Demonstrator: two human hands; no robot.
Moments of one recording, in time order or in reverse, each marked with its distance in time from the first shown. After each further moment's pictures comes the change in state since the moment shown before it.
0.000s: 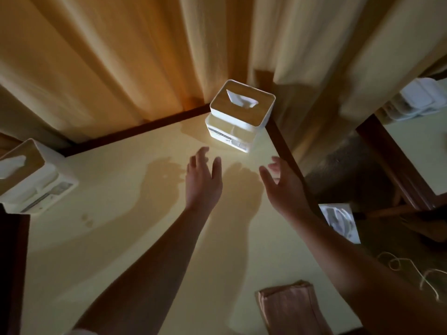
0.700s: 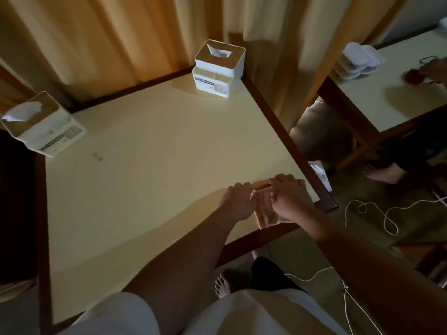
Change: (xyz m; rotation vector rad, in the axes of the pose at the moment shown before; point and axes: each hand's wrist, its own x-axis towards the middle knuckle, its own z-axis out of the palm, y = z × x) left_hand -0.270 -0.006 0.016 0.409 -0.792 0.123; right_hand -0.251 0.085 -0.031 -0.852 -0.268 -0.117
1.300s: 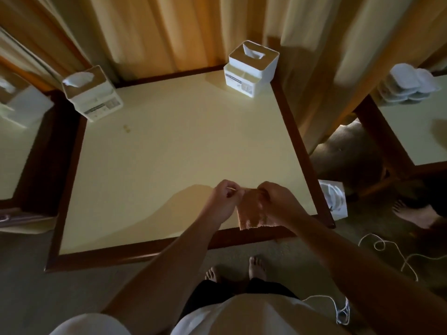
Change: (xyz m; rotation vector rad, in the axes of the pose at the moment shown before) left_hand -0.055 0.009 0.017 -0.995 0.395 -0.256; right_hand -0.007 0.008 -0.012 0.505 -0.044 -0.269
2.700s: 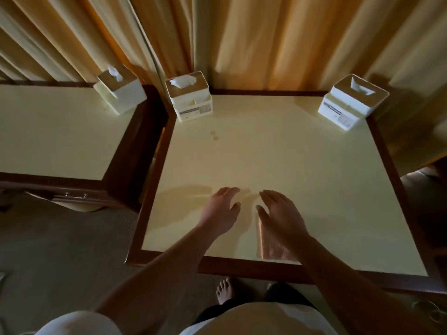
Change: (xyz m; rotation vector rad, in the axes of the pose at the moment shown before) left_hand -0.011 -0.055 -0.265 0.556 0.186 0.186; right_hand 0.080 -0.197 0.153 -0.352 0.010 -0.242
